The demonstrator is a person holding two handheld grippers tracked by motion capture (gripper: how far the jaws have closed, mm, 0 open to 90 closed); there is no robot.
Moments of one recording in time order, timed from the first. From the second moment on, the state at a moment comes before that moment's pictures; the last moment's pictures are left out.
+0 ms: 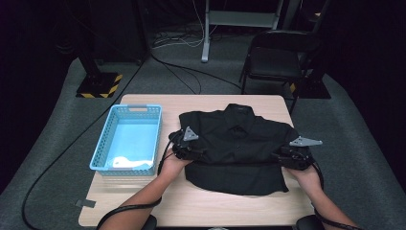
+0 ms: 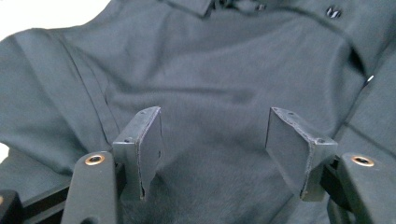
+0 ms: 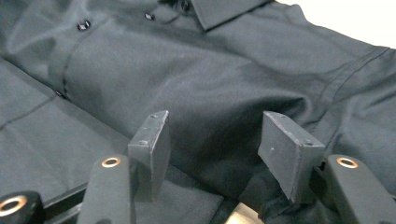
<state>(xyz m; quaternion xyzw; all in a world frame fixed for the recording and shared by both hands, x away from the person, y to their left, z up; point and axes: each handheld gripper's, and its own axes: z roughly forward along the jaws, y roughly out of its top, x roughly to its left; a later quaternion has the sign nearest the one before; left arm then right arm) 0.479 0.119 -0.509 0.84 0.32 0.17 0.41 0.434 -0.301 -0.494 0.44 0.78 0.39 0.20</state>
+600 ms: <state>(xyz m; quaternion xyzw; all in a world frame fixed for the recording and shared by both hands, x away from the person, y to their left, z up) 0.516 0.111 -0.532 0.84 0.35 0.17 0.38 0.487 -0.294 -0.523 0.46 0.79 0.33 0.22</state>
